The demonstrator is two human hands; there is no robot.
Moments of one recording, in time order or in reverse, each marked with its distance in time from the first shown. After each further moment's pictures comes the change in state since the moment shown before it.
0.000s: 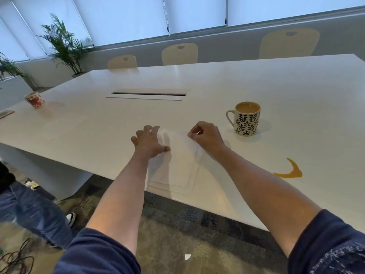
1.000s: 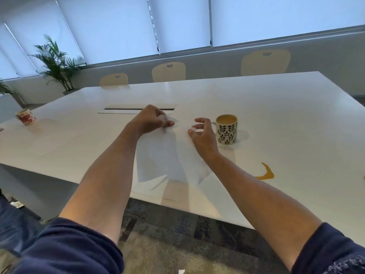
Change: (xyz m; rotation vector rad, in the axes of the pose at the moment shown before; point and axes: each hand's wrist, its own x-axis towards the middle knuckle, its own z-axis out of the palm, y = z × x) left_hand -0.013 0.070 -0.122 -0.560 -0.063 0.316; right_hand -0.033 -0.038 -0.049 0.276 0.249 0.040
